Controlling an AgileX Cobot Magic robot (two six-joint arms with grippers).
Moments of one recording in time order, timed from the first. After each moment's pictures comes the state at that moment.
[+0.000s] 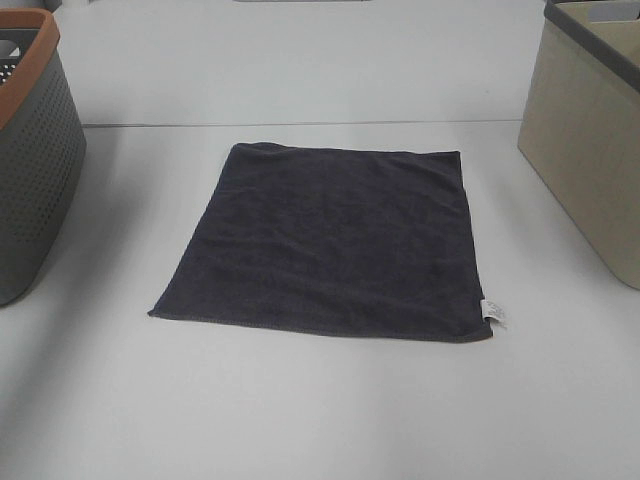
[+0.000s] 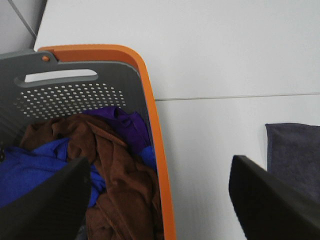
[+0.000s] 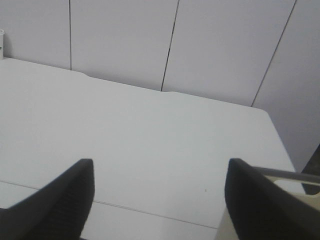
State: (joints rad) left arm -0.05 1.71 -1.65 0.05 0.73 -0.05; right arm 0.36 1.41 -1.14 1.63 -0.35 -1.81
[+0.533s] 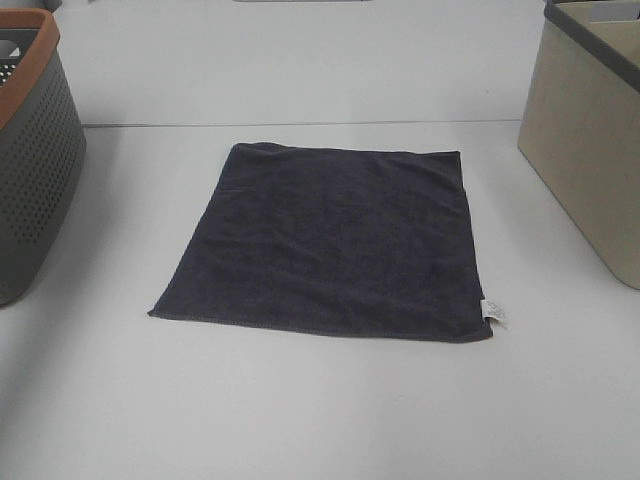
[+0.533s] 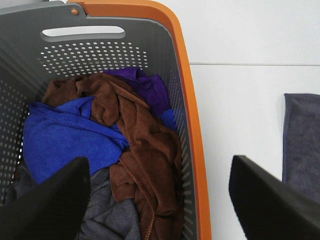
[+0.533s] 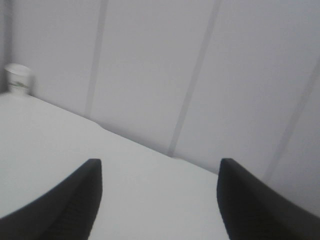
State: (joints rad) left arm 0.03 1.72 -1.72 0.01 0.92 0.00; right arm 0.36 1.43 -1.33 1.75 -0.14 -2.10
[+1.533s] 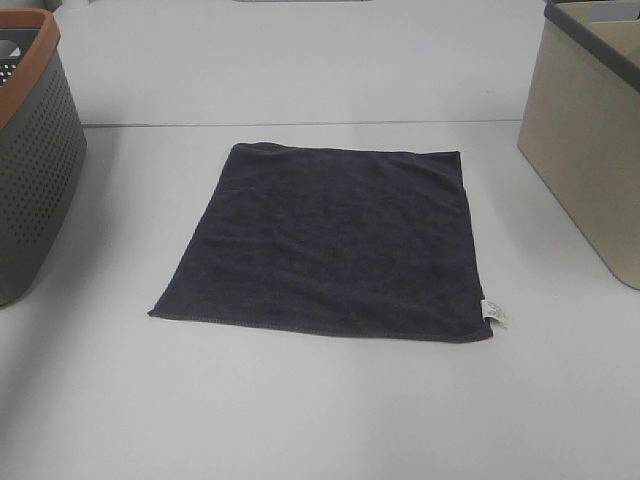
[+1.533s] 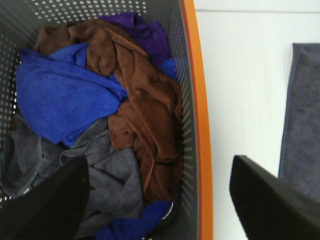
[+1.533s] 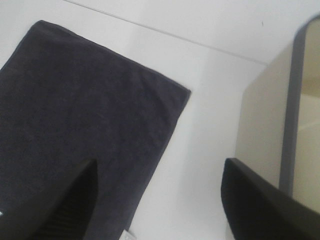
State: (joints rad) left arm 0.03 1.72 -1.72 0.01 1.10 -0.01; right arm 0.24 1.66 -1.76 -0.06 1.09 -0.05
